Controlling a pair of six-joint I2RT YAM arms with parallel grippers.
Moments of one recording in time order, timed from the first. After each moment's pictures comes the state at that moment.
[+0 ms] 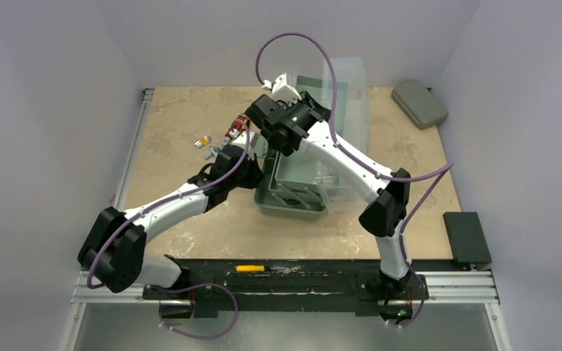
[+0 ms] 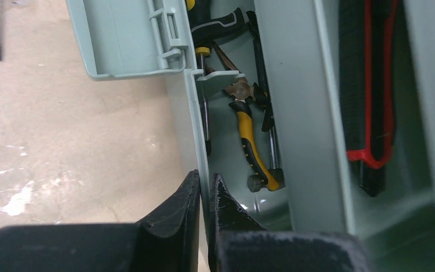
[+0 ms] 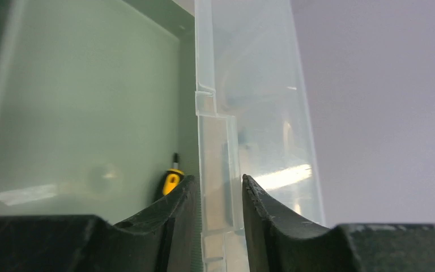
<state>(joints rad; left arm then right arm) -0.60 1.36 0.78 -0.01 -0.01 -0.42 0.86 2.02 2.19 -1.27 1.31 0.20</state>
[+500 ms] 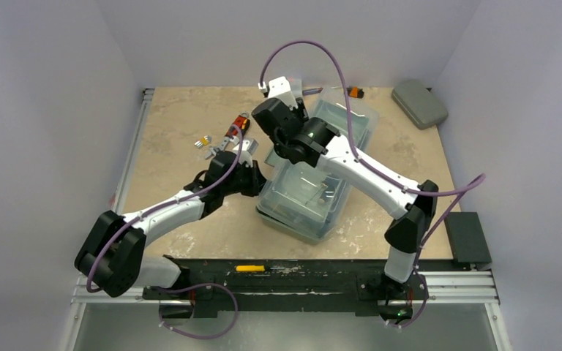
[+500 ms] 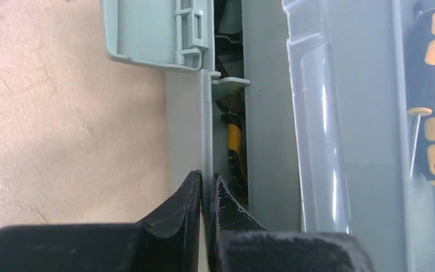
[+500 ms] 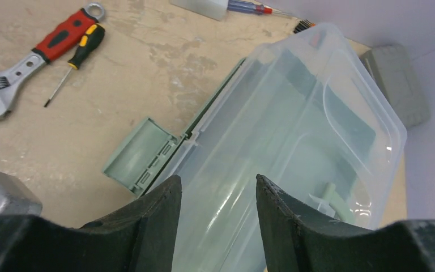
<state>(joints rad) -0.57 1.34 0.68 0.13 0.23 -0.50 0.93 1.83 1.95 -0.88 0.87 0.26</state>
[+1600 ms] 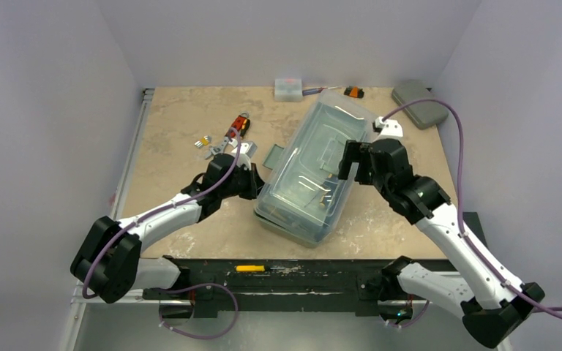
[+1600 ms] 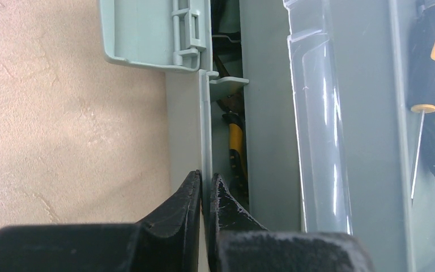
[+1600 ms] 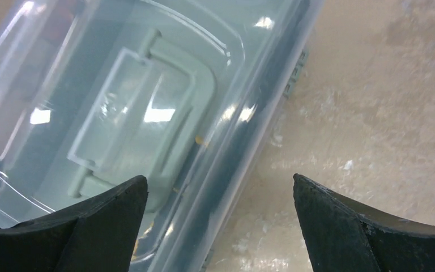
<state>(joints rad) -0.57 1.29 0.64 0.11 0.25 -0.49 0.57 0.97 1.10 -0.70 0.38 0.45</state>
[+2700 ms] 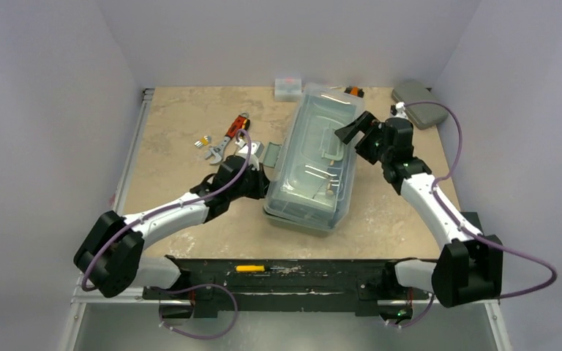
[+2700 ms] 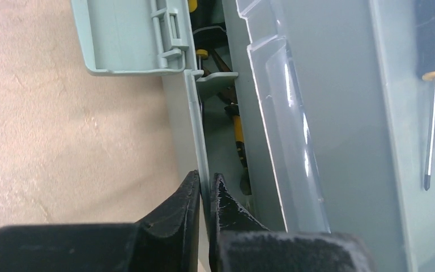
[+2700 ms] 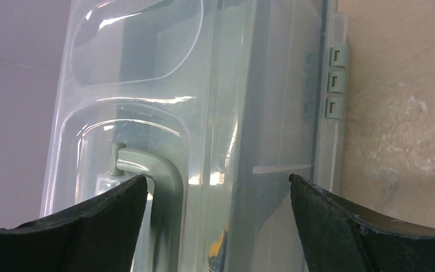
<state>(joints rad) -0.68 1.30 0.67 0.10 0.07 -0.50 0.19 1.21 0.88 -0.11 -0.14 0.82</state>
